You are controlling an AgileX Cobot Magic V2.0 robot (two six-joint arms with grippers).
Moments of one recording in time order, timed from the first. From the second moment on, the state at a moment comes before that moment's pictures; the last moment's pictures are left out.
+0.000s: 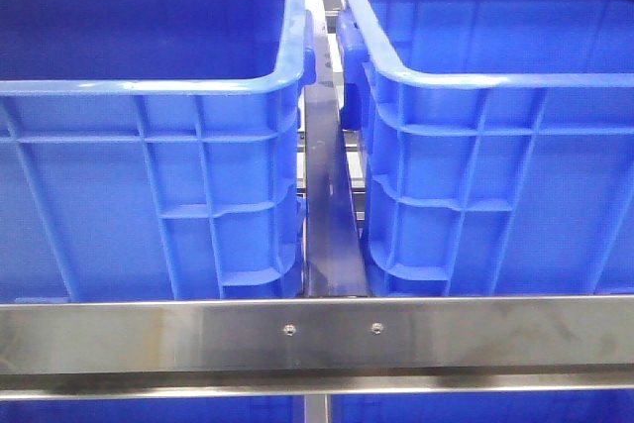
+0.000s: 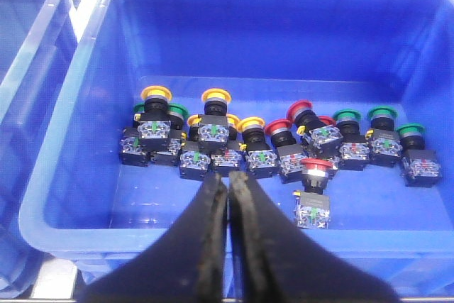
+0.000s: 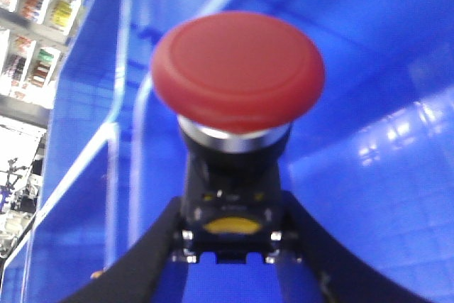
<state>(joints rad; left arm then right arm) -0.24 0.40 -0.73 0.29 0.79 -0.37 -0.09 1.47 -0.88 1.80 0.58 -0.94</state>
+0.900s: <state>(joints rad) -0.24 0.40 -0.73 0.29 0.79 -0.37 -0.09 1.89 -1.12 1.80 0.59 -0.78</state>
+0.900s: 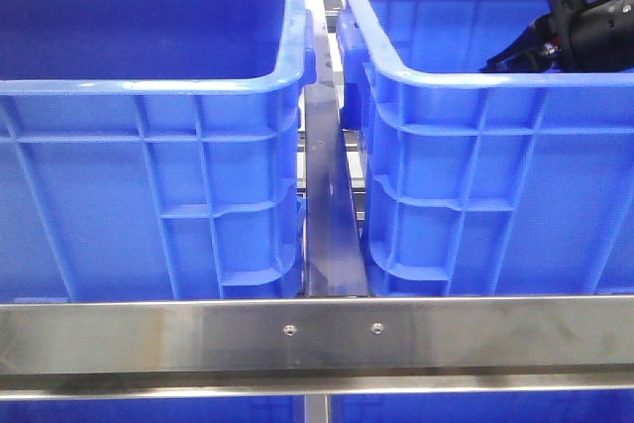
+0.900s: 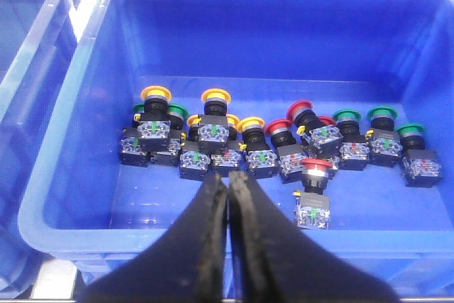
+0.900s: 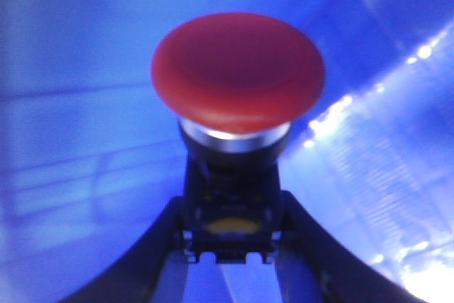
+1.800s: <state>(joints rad) -0.24 0.40 -0.73 0.29 0.79 -0.37 -0.09 1.95 -1.14 1.80 0.59 -0.75</state>
